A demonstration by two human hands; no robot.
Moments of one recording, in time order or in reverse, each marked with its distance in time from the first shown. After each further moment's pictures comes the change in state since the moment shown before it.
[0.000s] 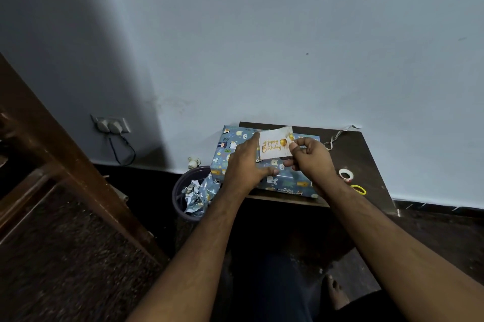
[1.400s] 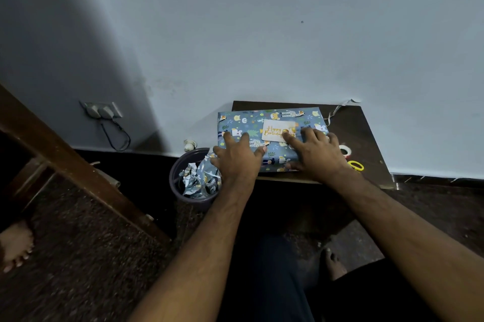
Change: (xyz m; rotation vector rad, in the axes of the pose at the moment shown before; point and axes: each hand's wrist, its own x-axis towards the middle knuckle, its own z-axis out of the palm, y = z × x) left_hand -0.016 0.008 0.025 0.463 -0.006 -0.350; right_hand -0.004 0.038 -0.032 -1.356 -0.227 -0.394
